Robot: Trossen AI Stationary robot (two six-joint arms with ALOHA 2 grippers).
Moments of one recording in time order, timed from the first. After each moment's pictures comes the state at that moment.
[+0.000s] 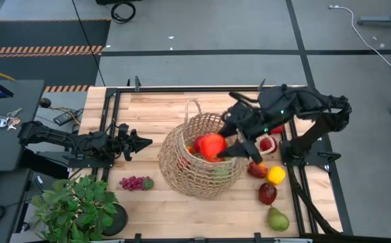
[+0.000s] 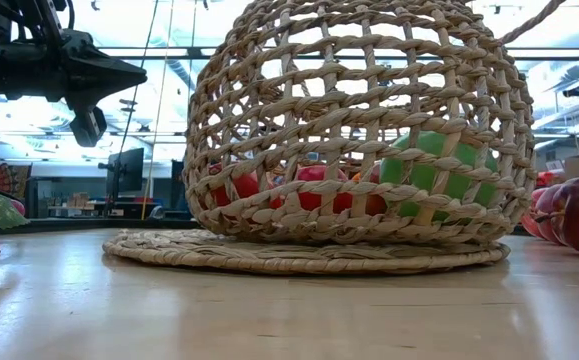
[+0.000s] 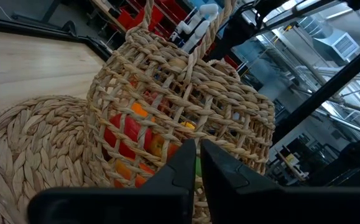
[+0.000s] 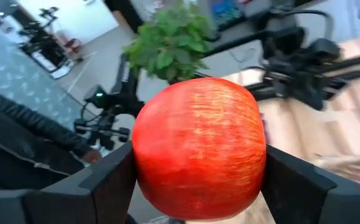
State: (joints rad) left arm -0.17 0.36 0.01 0.41 -0.32 -0.75; right arm 0.26 1.57 2.14 -0.93 -0.13 0.48
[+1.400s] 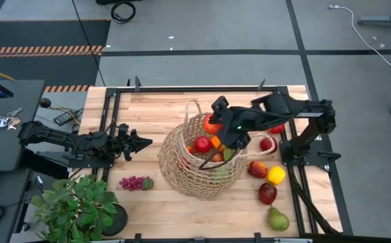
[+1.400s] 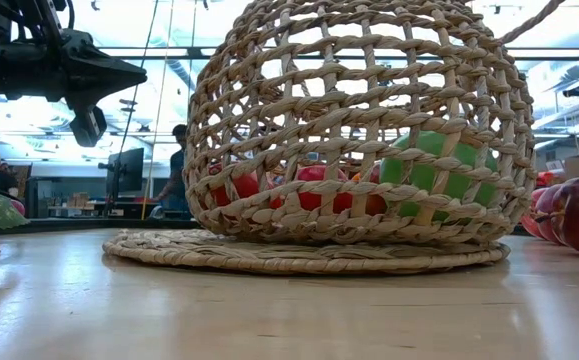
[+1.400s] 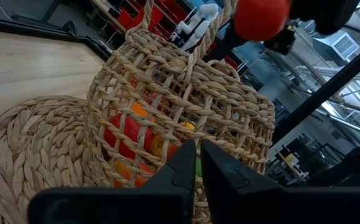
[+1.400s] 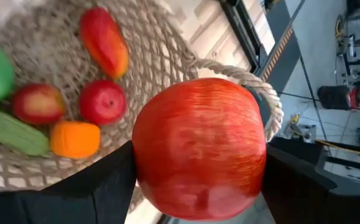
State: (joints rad) left arm -0.17 0.36 0.01 0.41 -0.32 -0.75; right arm 0.18 1.68 2.09 -1.34 0.40 -0.77
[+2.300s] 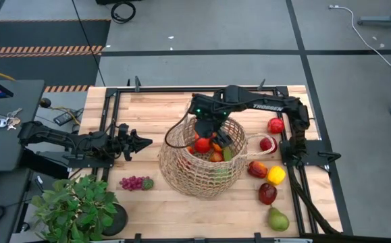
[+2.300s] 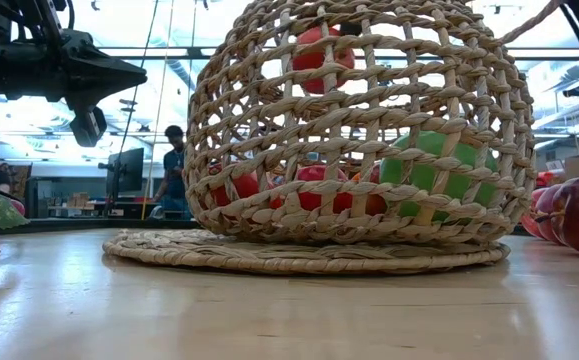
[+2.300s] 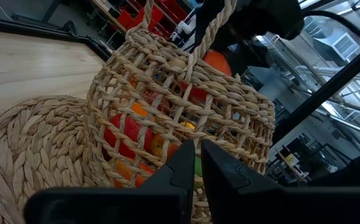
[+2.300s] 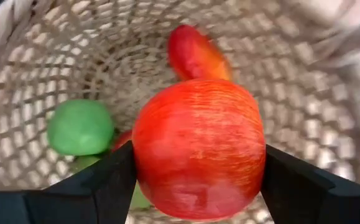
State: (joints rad) left arm -0.17 0.36 0.01 0.41 -0.32 -0.75; right arm -0.09 1.93 2.07 -1.37 -0.25 -0.62
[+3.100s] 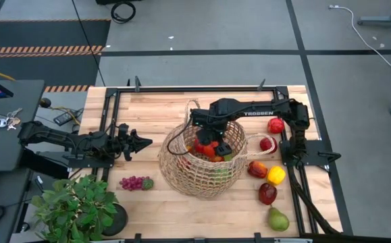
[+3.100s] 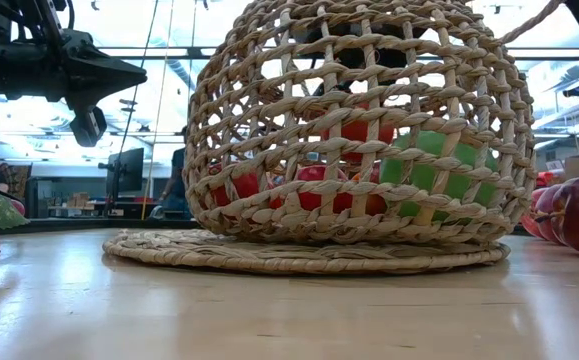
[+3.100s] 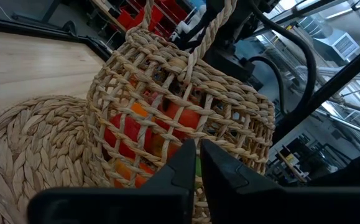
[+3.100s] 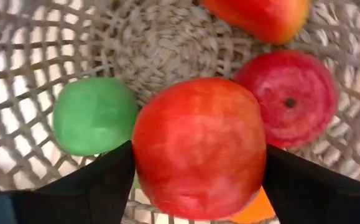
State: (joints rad) left arm -0.17 0.36 0.01 0.41 -0.32 -0.75; right arm -0.11 1.93 1.74 -1.25 -0.33 -0.42
